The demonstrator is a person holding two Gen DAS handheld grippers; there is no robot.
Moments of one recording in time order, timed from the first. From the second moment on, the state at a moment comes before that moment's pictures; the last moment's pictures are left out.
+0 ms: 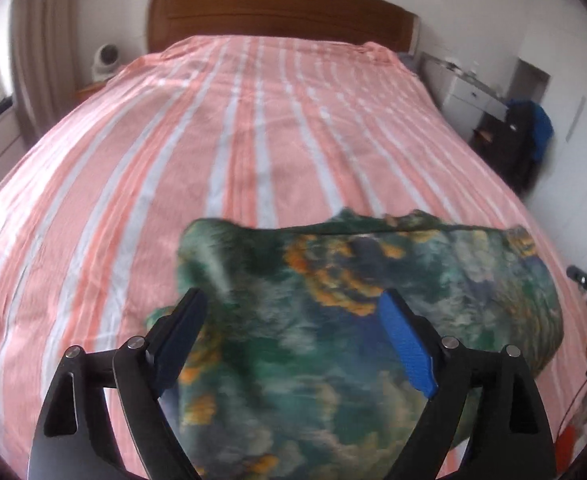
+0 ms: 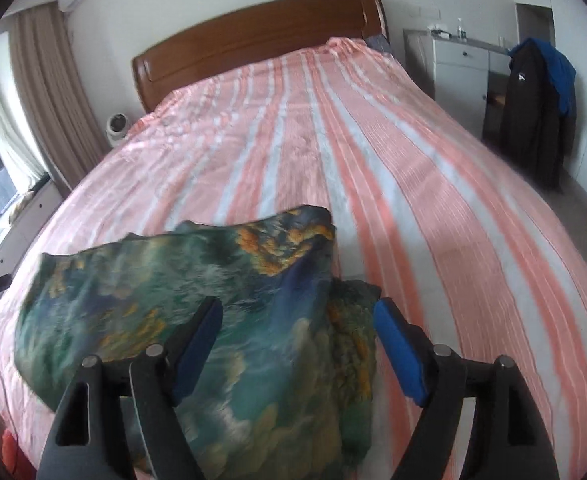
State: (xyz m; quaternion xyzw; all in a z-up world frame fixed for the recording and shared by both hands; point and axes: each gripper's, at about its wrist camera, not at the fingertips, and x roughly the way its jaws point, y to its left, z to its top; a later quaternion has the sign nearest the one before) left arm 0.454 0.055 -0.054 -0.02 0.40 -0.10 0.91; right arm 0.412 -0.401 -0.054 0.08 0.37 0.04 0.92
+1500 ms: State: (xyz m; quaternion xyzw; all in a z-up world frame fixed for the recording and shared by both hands) left arm 0.284 -0.063 -0.129 0.07 0.46 -0.14 0.87; right arm 0.222 -0.349 -0.160 0.16 0.40 0.08 0.90
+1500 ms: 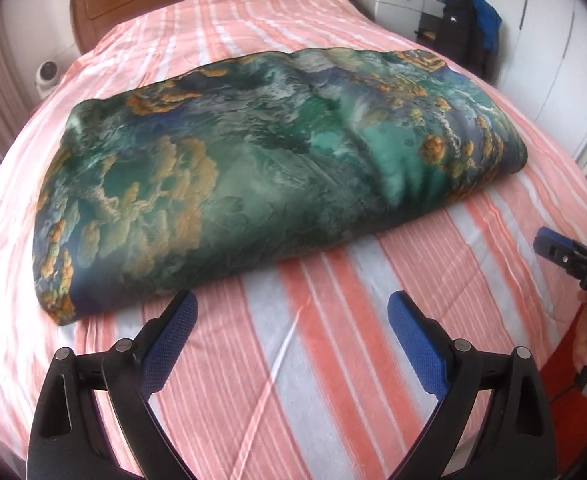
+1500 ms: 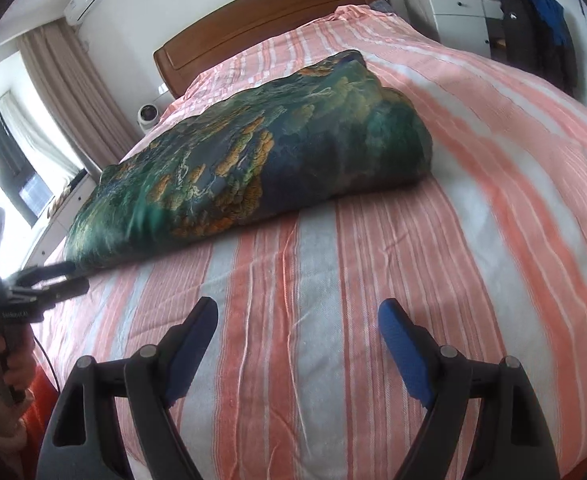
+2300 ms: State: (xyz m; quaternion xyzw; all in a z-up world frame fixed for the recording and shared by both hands) left arm 0.359 -0.157 -0.130 0.11 0.45 -0.31 0.83; right arm 0.343 -0.442 -0.156 0.47 0.35 0.07 0.81
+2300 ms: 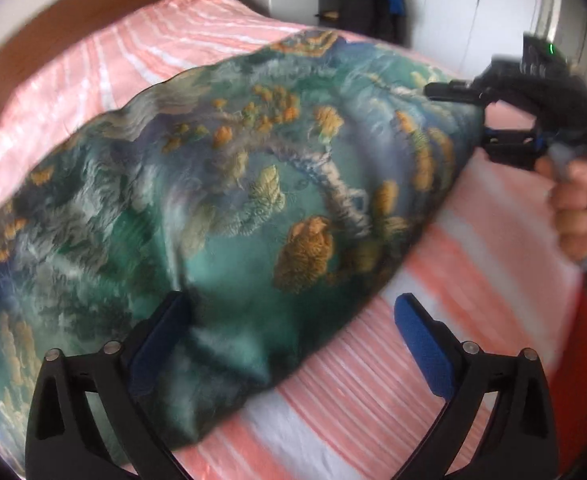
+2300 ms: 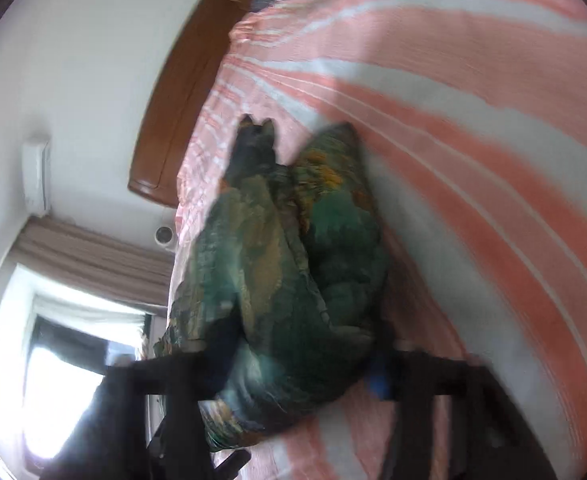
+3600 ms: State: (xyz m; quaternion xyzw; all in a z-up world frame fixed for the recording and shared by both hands) left arm 0.436 0.030 0.001 -0.03 0.48 -0.27 0.84; right arm 0.294 -0.147 0.005 0.06 0.27 0.32 0.91
